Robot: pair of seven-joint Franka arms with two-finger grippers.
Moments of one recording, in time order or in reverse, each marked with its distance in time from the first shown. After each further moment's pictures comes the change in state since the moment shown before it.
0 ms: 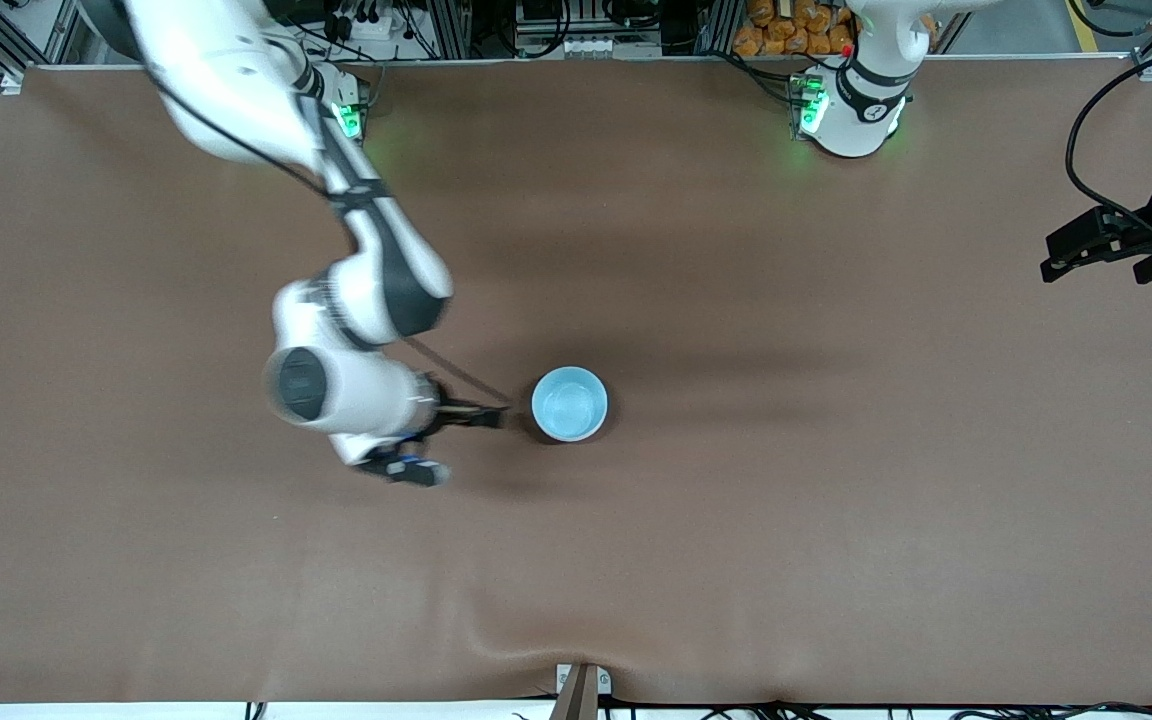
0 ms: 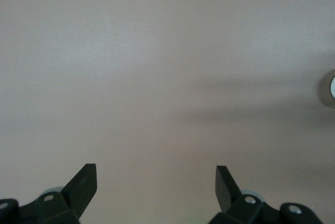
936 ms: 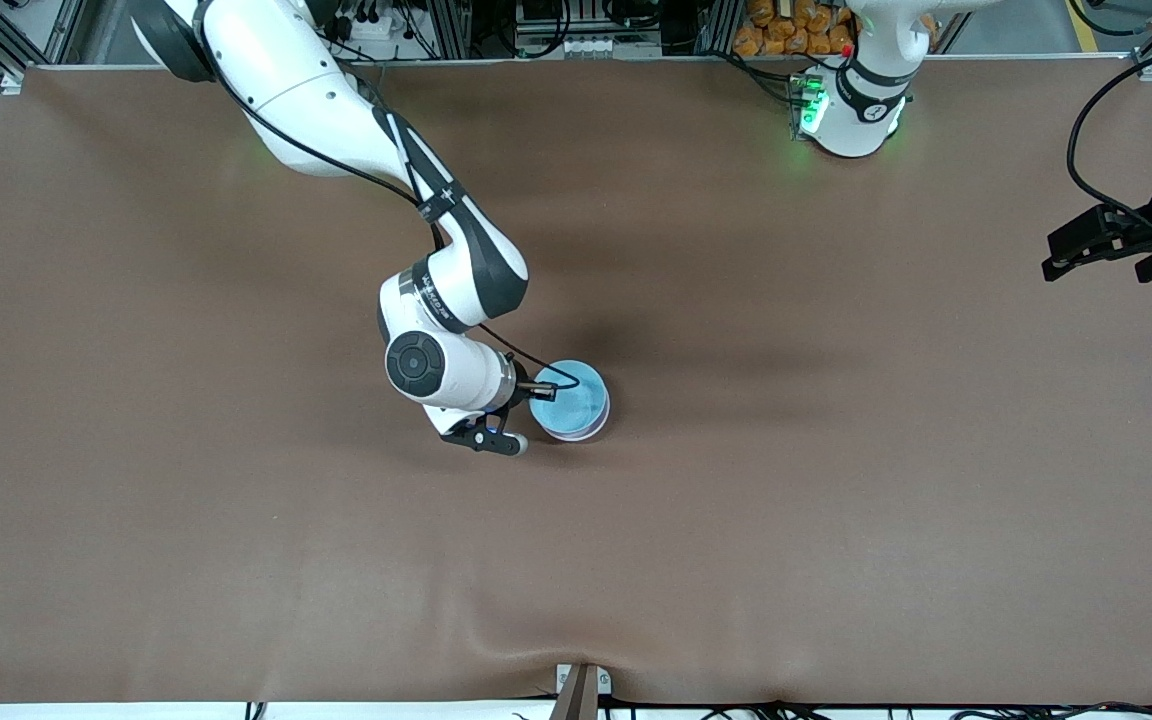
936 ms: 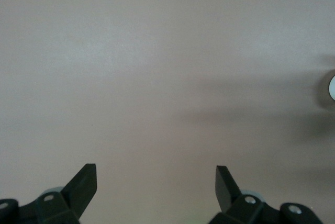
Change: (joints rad) left arm 0.000 -0.002 0.000 0.001 0.000 0.000 0.000; right arm 0.182 0.152 0.056 -0.031 0.088 0.216 0.187
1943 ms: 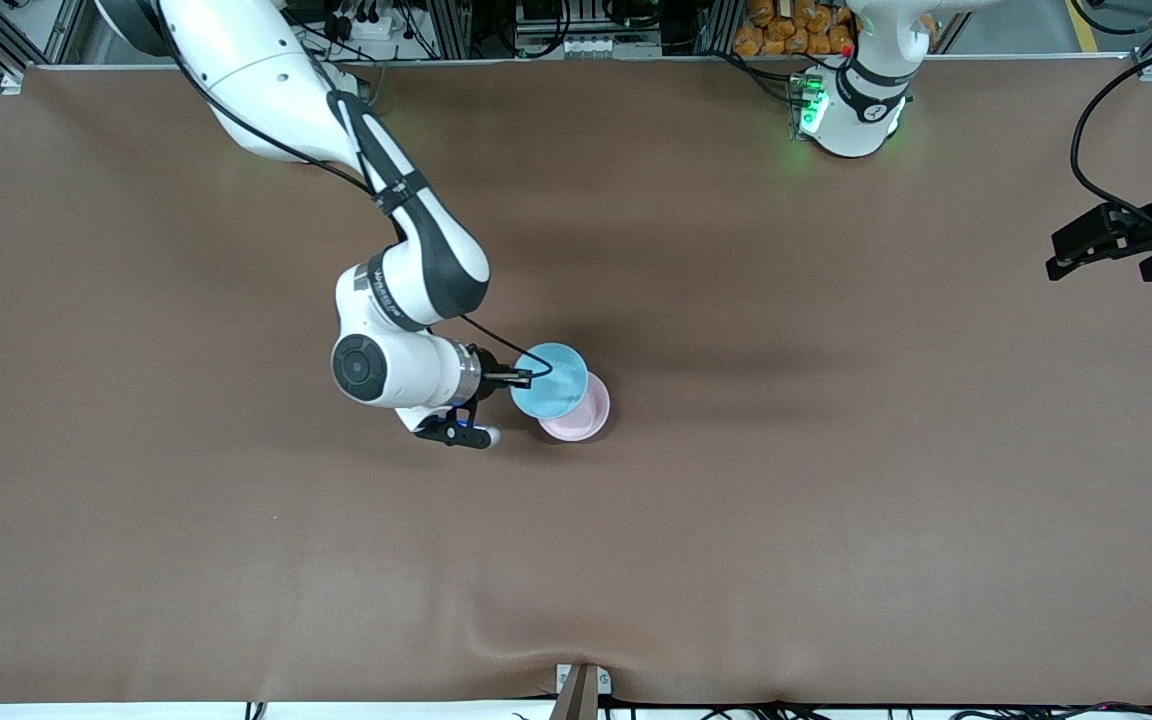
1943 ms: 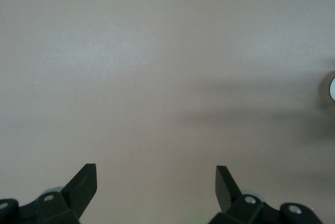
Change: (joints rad) left arm 0.002 -0.004 0.002 0.001 0.001 0.000 0.000; right arm -0.045 -0.091 0.006 -0.089 0.096 -0.035 -0.115
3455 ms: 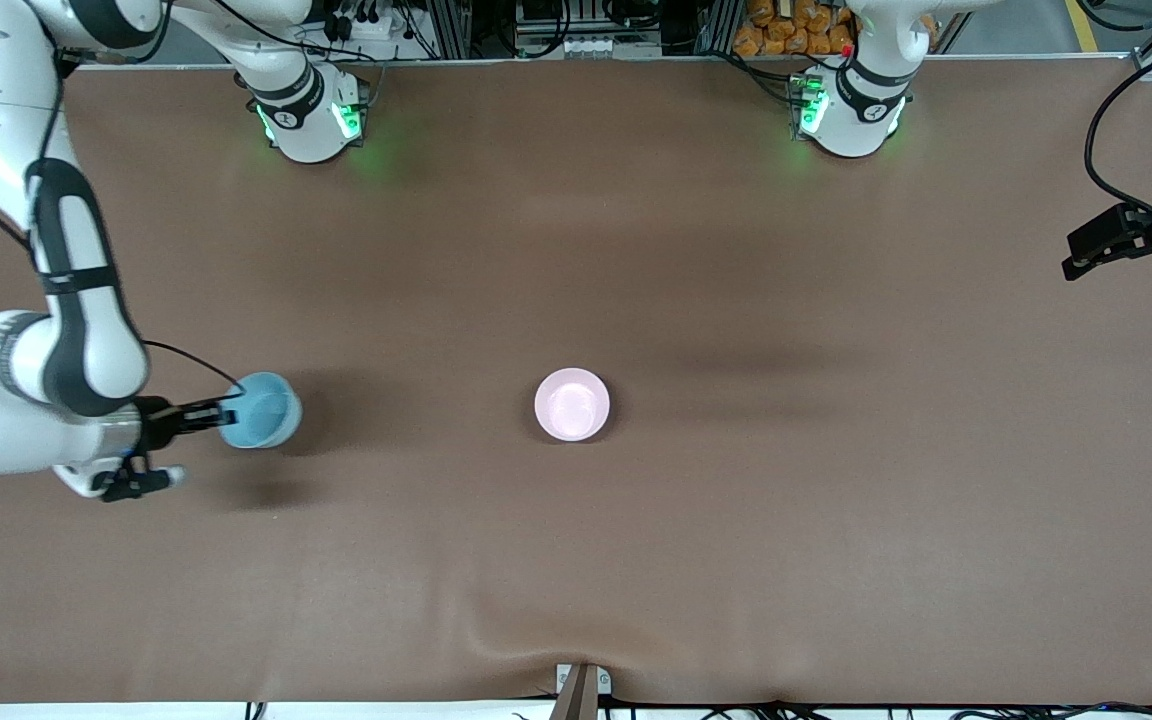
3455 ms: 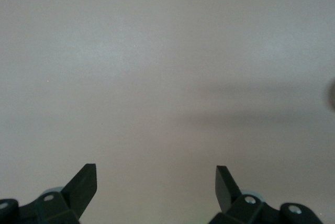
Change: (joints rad) left arm 0.001 -0.002 0.013 0.002 0.021 0.000 0.000; right arm -0.594 -0.046 -0.003 -0.028 -0.233 -0.296 -0.793
